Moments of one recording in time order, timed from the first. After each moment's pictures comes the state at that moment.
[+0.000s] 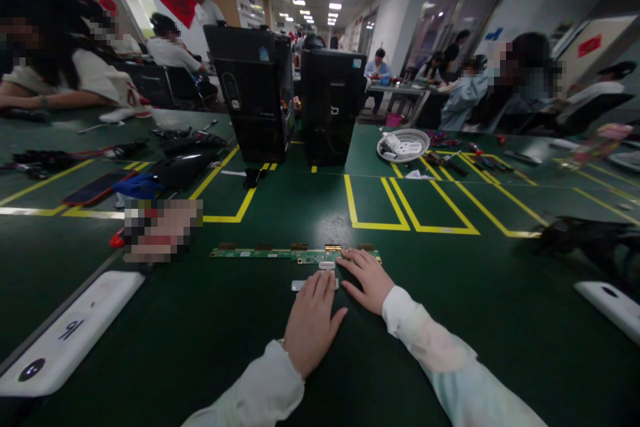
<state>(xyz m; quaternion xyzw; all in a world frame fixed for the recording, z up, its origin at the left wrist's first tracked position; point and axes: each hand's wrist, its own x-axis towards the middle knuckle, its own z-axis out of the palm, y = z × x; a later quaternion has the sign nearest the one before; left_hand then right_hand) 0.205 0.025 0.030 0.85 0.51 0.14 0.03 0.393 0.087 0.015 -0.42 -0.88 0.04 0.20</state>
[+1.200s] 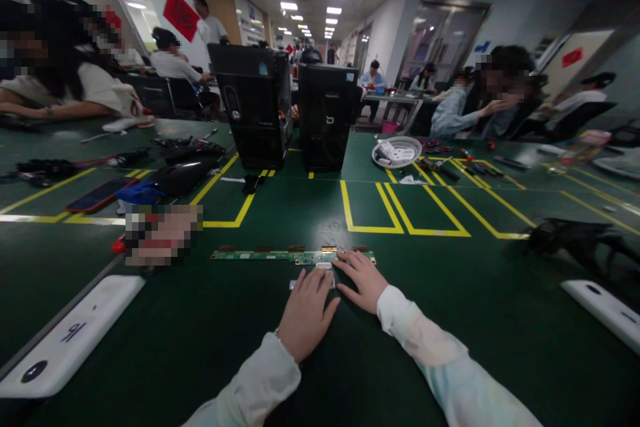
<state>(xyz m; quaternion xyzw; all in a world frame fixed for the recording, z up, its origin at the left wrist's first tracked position) 0.197 0.037 0.035 0.85 0.49 0.18 0.05 0.396 0.089 0.013 -0.42 -0.89 0.04 0.19</state>
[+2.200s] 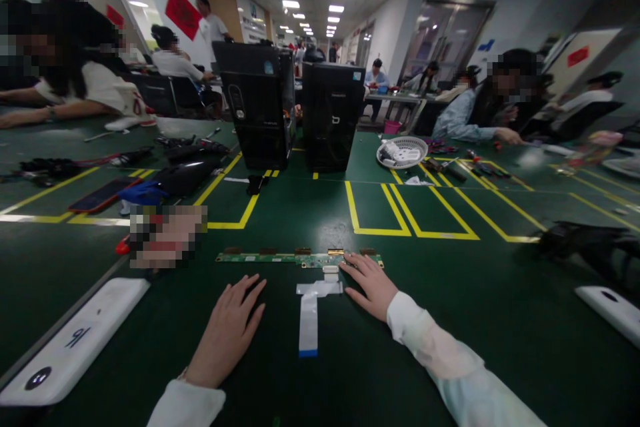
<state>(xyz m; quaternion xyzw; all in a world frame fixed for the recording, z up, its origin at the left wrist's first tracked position) 0.050 0.029 0.013 0.79 0.60 0.13 0.03 0.398 0.087 0.011 -0.43 -0.89 0.03 0.14</state>
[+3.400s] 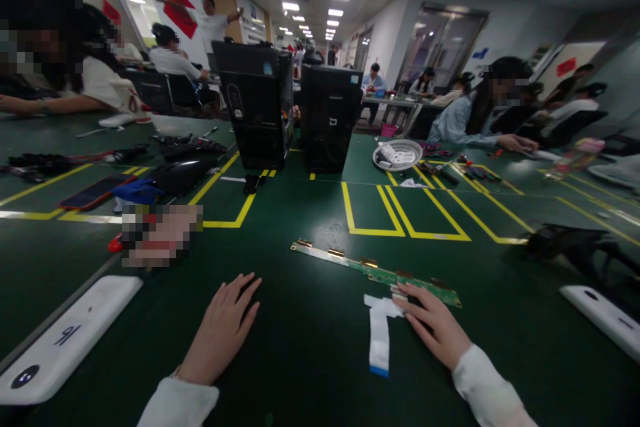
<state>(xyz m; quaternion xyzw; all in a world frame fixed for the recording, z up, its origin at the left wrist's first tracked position) 0.047 0.030 0.008 0.79 0.60 0.13 0.04 0.513 0.008 0.005 -0.48 -0.85 0.00 0.19</state>
